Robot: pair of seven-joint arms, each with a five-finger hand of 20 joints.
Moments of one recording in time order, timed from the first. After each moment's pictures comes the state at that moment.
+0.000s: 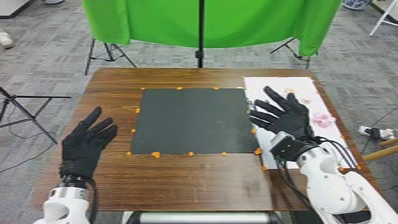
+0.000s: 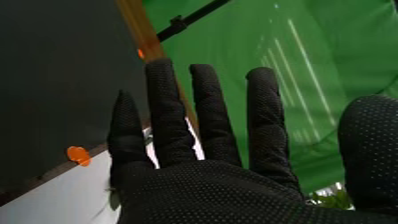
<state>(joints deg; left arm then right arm) 127.2 -63.0 -93.6 -120.3 38.4 9.9 16.7 -107.3 -56.0 82.7 -115.0 -32.6 10.0 1.9</state>
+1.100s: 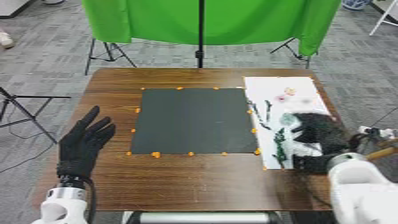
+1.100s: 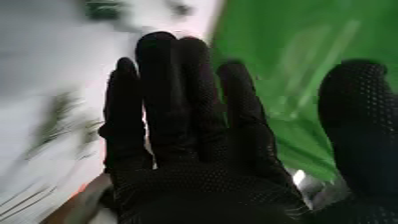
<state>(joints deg) 127.8 -62.0 -94.0 -120.5 38.2 10.0 17.9 -116.7 -45.4 87.1 -129.7 -84.8 27.0 38.2</state>
